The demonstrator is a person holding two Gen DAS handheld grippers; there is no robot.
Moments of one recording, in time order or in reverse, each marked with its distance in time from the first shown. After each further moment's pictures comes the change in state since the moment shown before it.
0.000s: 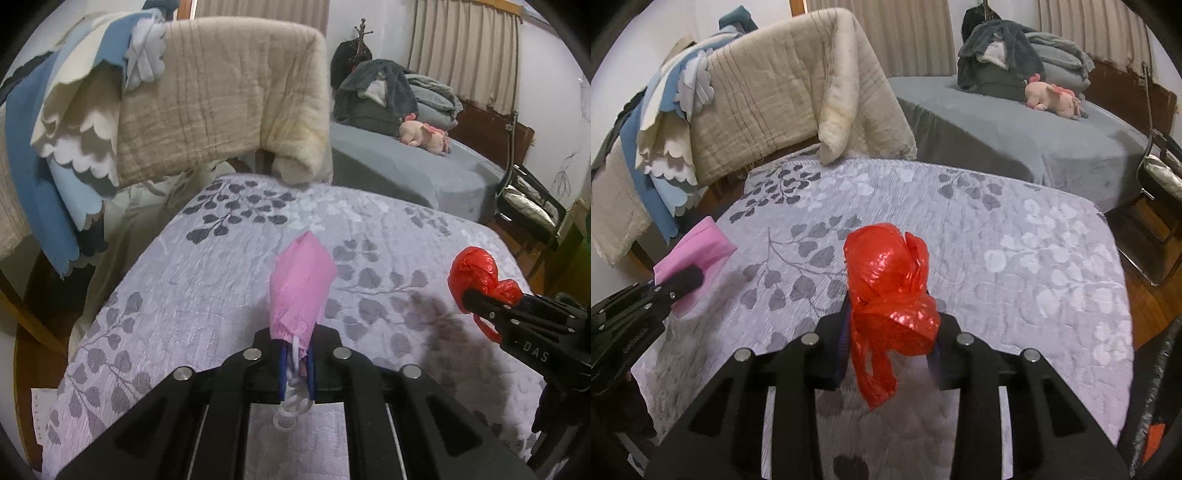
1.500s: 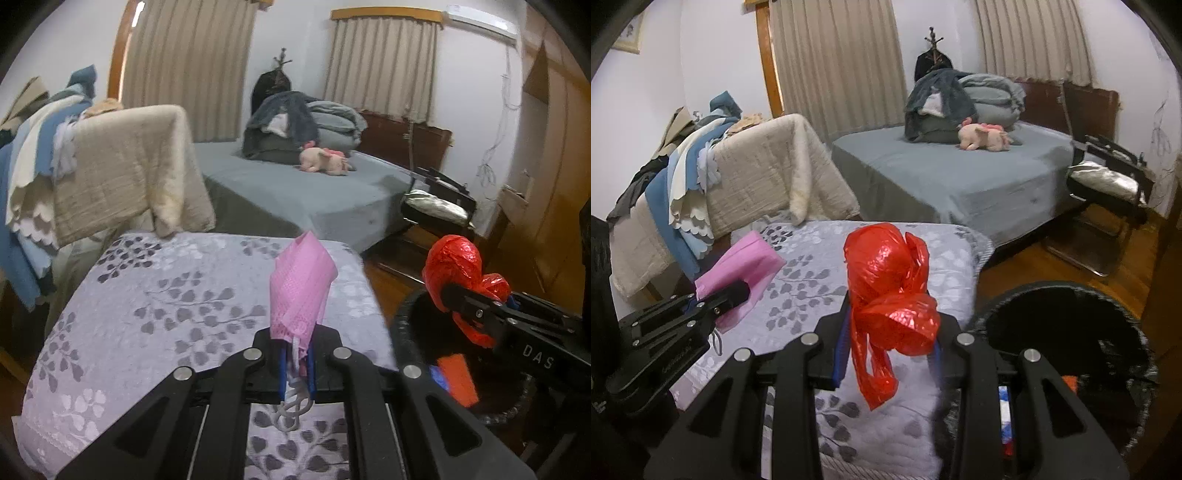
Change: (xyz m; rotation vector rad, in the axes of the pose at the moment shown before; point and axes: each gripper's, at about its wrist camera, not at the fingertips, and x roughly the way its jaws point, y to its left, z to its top) left arm -0.147 -0.179 -0.015 0.137 -0.121 -0.242; right arm -0.230 -0.089 -0.058 0.102 -0.198 -0.099
